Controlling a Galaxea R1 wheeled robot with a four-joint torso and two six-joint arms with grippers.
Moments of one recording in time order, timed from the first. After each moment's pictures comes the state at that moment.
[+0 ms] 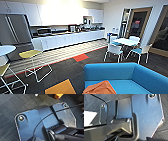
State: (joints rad) left arm 1.42 3.03 -2.79 1.50 -0.10 -1.31; right arm -1.53 3.07 -2.69 -0.13 0.01 0.10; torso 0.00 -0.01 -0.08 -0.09
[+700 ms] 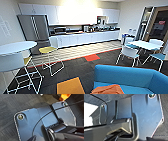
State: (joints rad) left arm 1.43 3.04 -2.79 1.50 -0.09 -1.31; right arm -1.54 3.08 -2.70 -0.13 0.01 0.10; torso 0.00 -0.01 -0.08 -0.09
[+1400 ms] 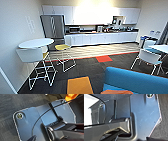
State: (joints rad) left arm 1.45 3.05 -2.79 1.50 -0.07 -1.28; right arm -1.54 3.08 -2.72 -0.13 0.01 0.10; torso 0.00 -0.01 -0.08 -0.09
